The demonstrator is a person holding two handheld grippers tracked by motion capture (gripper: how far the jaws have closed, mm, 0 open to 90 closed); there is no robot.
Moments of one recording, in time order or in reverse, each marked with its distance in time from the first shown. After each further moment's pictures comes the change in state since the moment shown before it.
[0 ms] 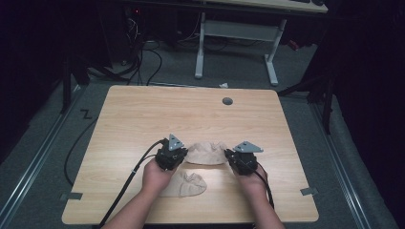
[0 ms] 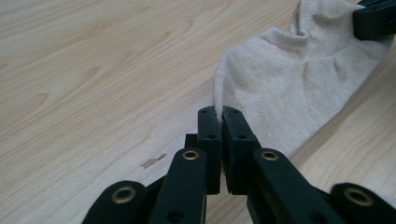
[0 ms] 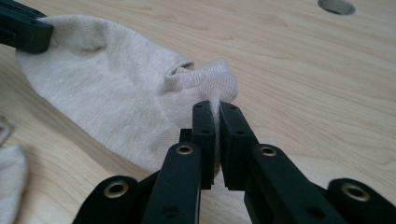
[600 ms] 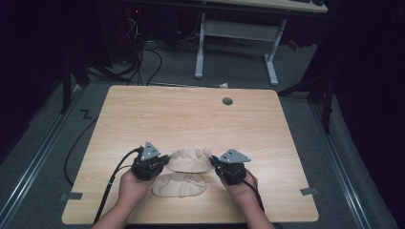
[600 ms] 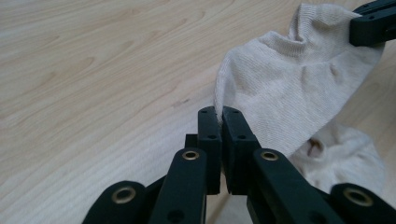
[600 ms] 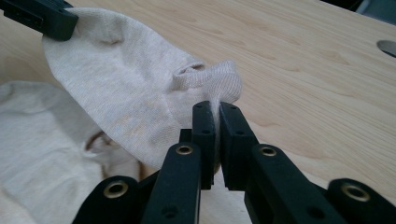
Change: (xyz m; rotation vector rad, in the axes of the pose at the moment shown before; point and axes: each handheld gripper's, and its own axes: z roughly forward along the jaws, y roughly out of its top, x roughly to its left) left arm 0.019 -0.036 -0.066 -0.029 -0.031 -0.039; right arm 0.054 0.010 -0.018 -0.051 0.097 -0.116
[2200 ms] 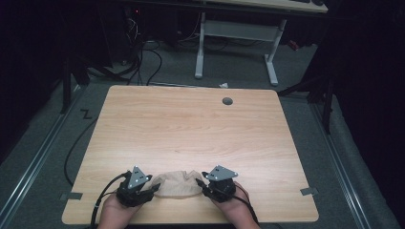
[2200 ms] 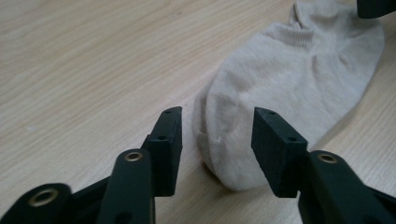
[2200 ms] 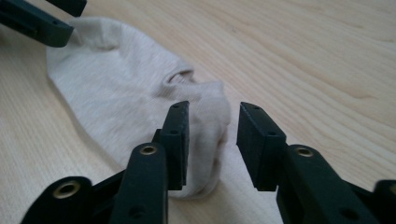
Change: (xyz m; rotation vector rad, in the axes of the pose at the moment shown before) left arm -0.012 -0.060 -0.032 0.074 0.032 0.049; right arm 0.044 -0.024 0.004 0.069 0.120 -0.051
